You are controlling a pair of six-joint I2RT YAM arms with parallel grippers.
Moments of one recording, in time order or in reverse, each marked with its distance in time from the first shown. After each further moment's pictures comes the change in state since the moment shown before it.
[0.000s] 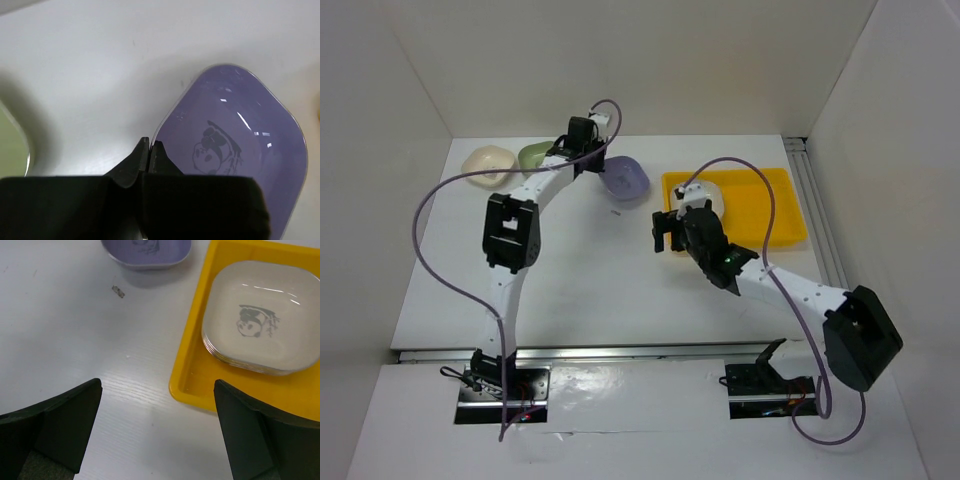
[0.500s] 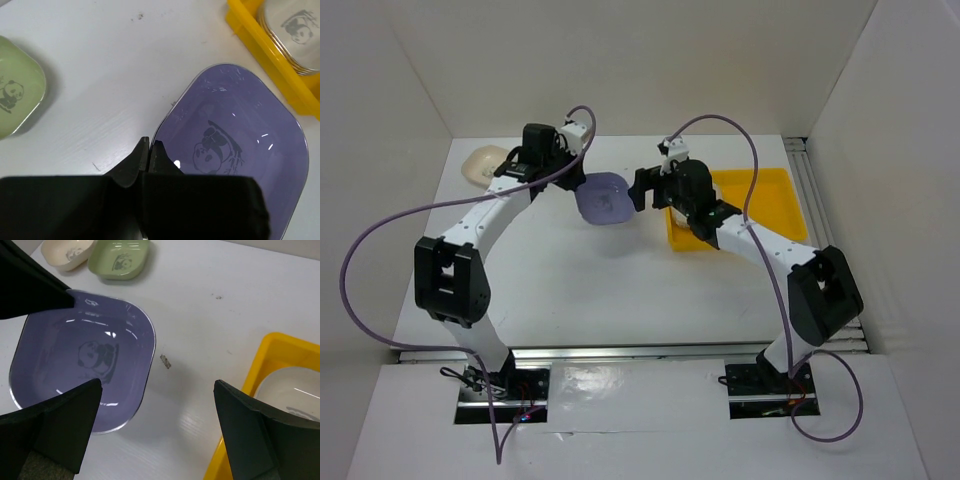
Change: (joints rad) left arm 0.043 -0.715 -0.667 -0.064 0.231 0.194; right arm -0.120 0.321 0.385 0.064 -0.326 -0.029
